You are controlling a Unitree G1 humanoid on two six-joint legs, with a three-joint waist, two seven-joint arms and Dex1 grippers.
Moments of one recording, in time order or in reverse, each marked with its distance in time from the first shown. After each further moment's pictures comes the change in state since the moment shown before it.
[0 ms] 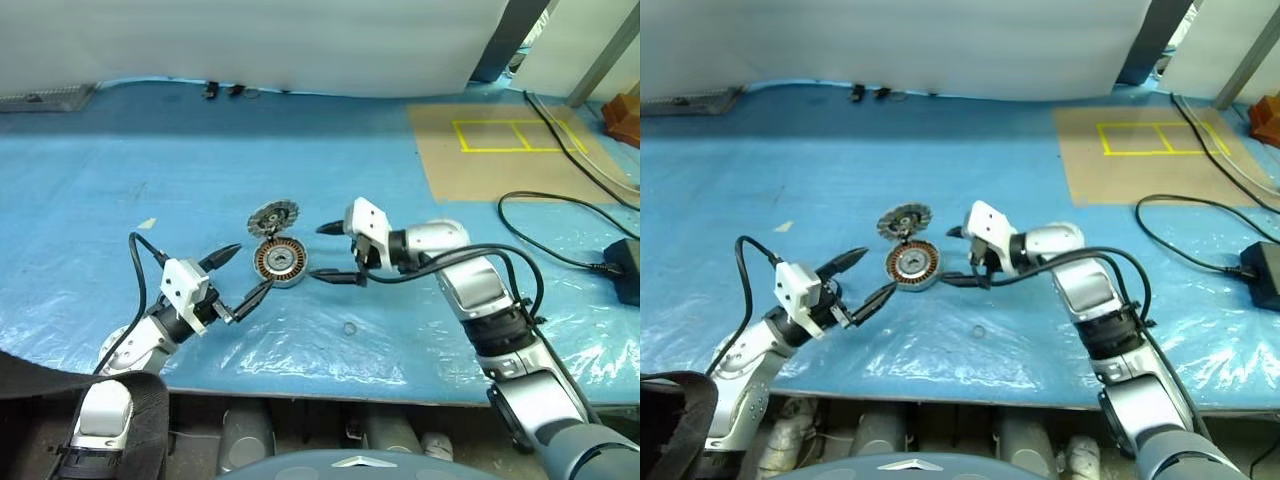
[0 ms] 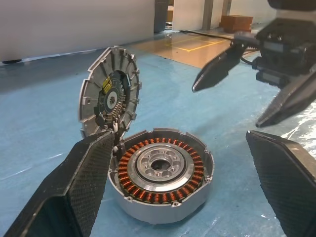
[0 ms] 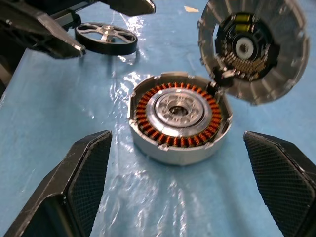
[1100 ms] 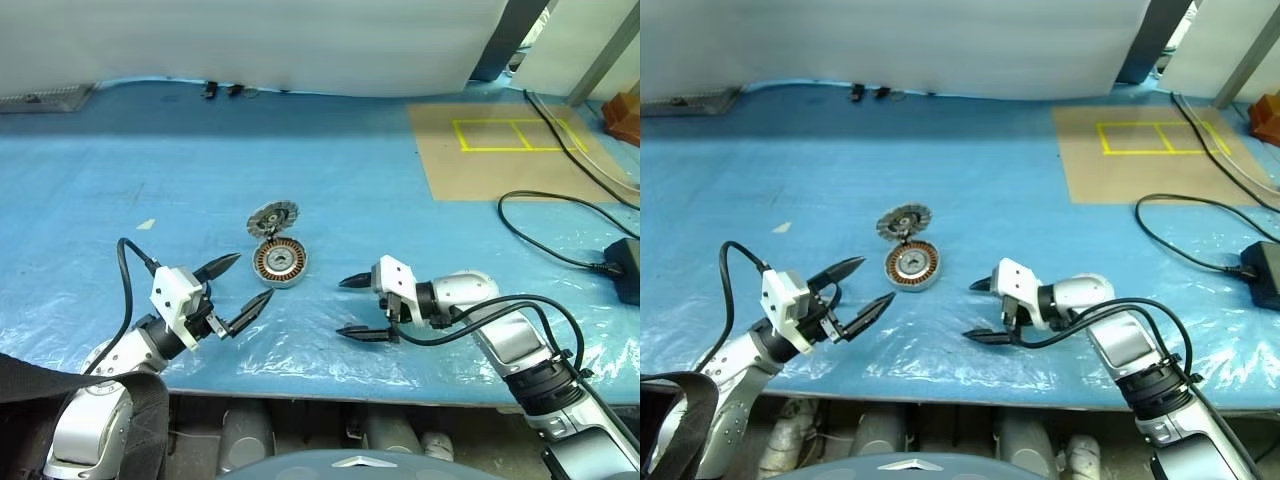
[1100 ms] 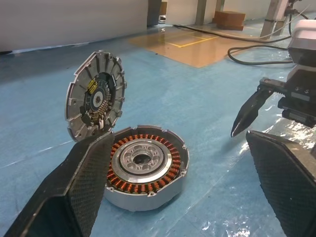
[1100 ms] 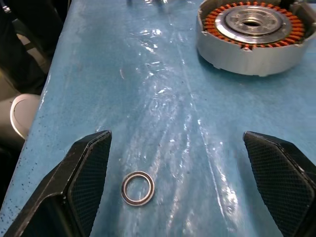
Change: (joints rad) left arm 0.107 0.055 0.027 -0.193 -0.066 0.120 0.045; right arm 0.212 -0.177 0.013 -0.089 0.102 -0.061 -0.001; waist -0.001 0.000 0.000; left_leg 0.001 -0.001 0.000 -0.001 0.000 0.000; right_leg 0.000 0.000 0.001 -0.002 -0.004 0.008
